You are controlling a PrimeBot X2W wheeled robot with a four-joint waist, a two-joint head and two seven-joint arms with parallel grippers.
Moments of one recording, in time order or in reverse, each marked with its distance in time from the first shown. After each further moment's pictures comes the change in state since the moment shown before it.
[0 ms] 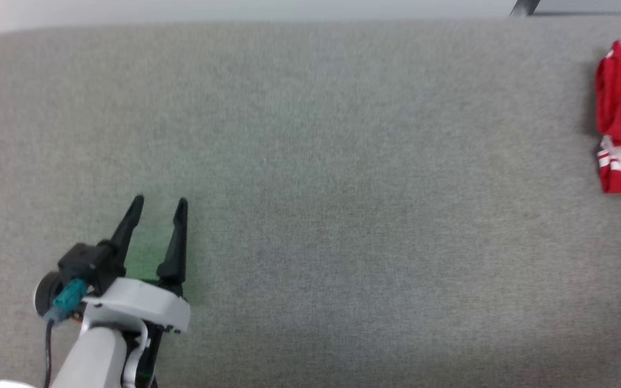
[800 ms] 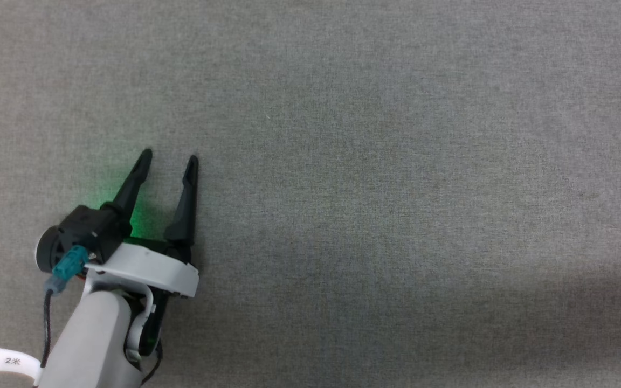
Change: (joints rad) left arm -0.087 0.019 -0.042 -0.040 -0.008 0.004 0.000; right arm -0.005 -0.170 0.065 -0.097 0.016 0.000 0.207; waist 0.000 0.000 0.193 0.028
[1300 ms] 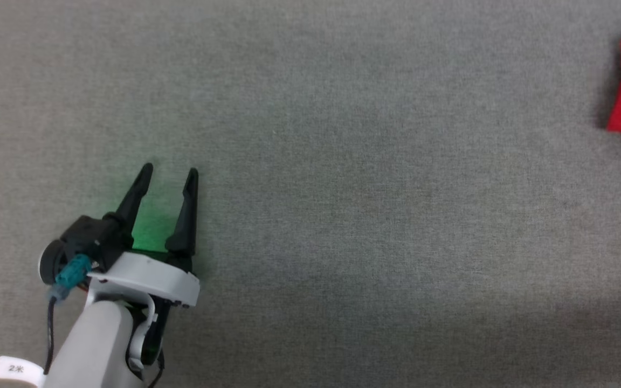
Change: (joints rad) left arm 0.033 -0.003 -0.005 0.009 -0.018 0.016 0.002; right arm 0.077 -0.035 0.020 -0.242 0.113 0.000 0.119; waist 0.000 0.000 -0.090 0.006
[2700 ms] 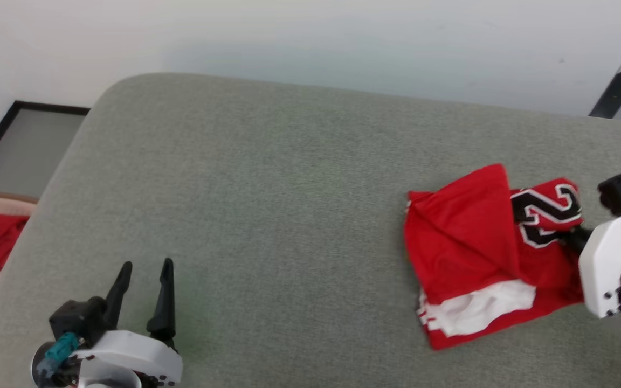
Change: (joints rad) left arm 0.241 0.004 0.050 0.010 -0.105 0.056 0.007; right arm 0.461 0.427 -0.091 -0.324 0.040 0.000 0.170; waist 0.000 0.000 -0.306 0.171
